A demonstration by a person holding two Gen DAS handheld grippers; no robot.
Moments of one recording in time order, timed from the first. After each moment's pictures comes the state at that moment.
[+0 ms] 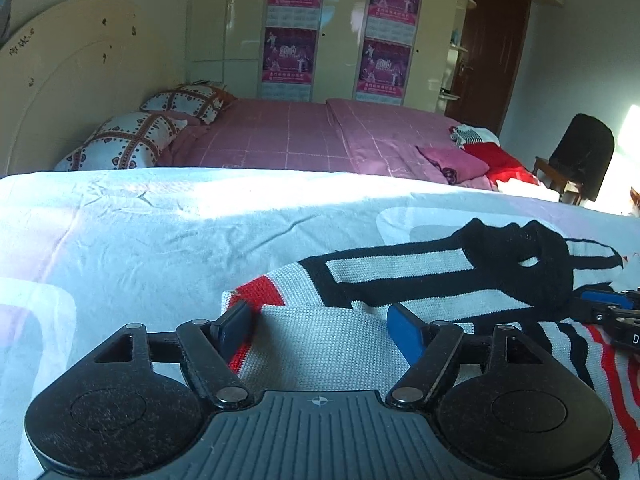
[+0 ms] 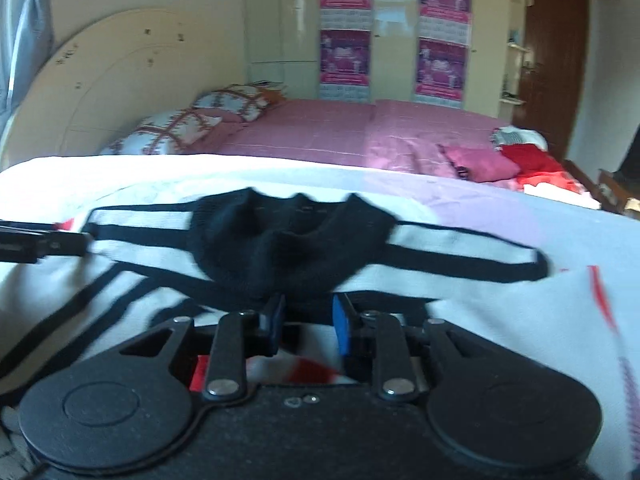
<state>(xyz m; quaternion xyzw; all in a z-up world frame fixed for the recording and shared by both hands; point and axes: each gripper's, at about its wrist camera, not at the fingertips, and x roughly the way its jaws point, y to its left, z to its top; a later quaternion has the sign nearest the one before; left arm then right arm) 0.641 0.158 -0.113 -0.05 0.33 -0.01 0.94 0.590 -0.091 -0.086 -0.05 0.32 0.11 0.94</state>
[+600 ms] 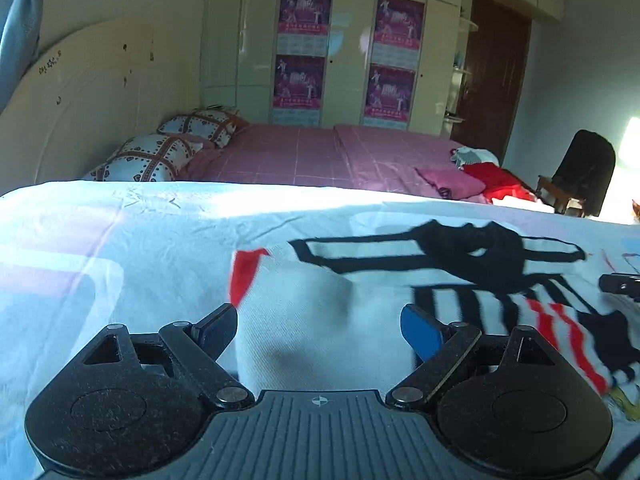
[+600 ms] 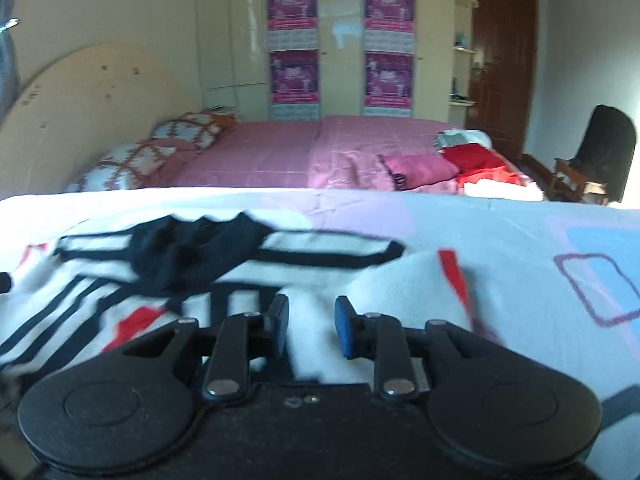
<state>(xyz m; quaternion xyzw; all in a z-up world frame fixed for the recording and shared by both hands) 0.556 0.129 -0.088 -0.04 0.30 0.01 0.95 0.542 -0.167 -0.055 -0.02 0.30 0.08 0.95</state>
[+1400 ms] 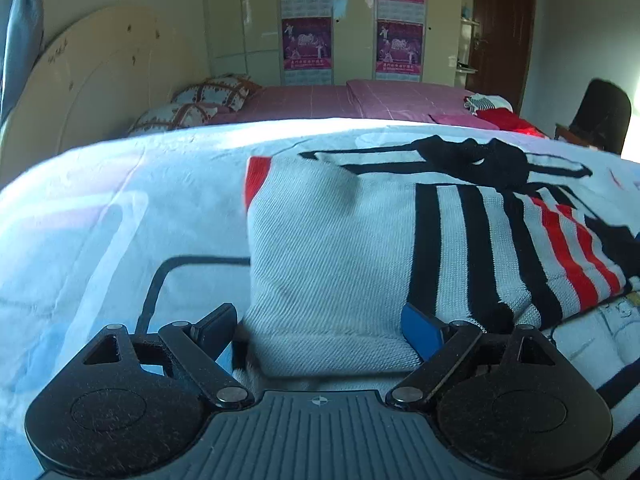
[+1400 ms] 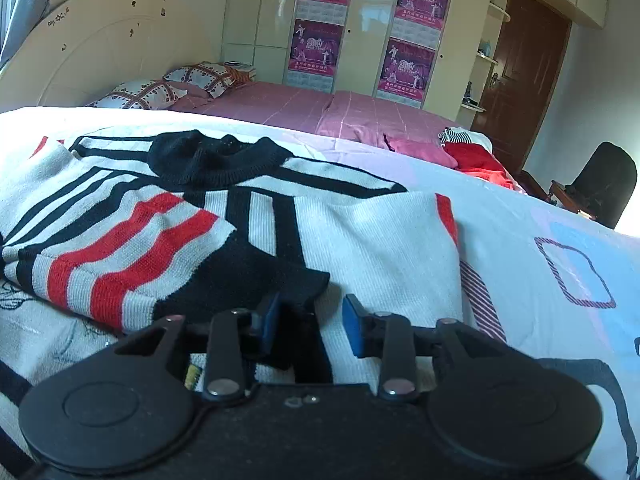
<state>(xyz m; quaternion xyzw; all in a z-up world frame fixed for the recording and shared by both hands) 0.513 0.126 -0.114 -0.01 0.36 0.03 0.93 0.502 -0.152 -0.078 -0.12 0.33 0.07 0.93</state>
